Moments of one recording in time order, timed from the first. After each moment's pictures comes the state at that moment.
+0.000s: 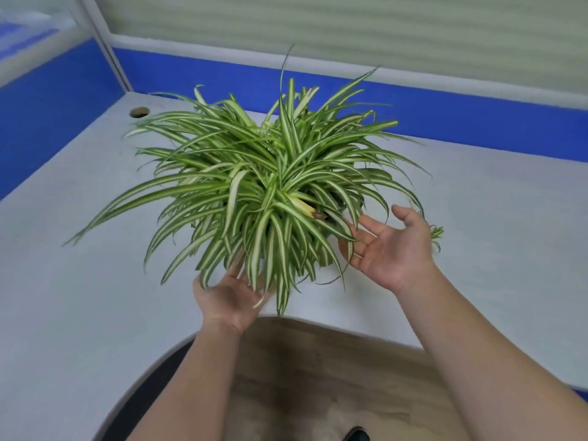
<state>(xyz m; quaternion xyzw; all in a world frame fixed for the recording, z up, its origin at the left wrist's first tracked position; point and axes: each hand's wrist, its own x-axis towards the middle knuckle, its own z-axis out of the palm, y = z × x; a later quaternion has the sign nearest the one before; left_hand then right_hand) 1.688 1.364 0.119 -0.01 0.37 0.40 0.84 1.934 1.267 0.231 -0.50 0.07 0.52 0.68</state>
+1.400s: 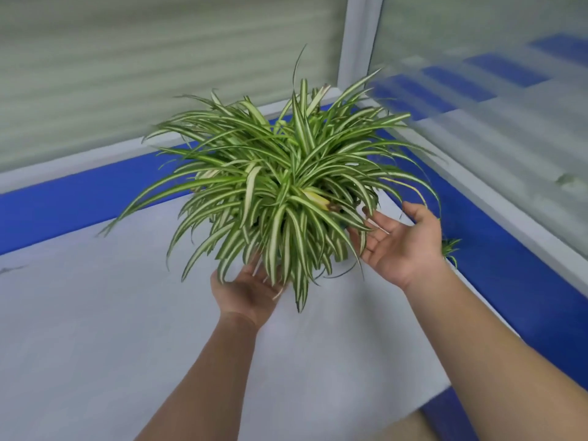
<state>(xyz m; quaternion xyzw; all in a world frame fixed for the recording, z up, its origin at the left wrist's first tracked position) 2.188 1.248 0.142 0.12 0.35 0.10 0.92 2.297 1.033 0.250 -0.45 0.25 0.24 0.83</state>
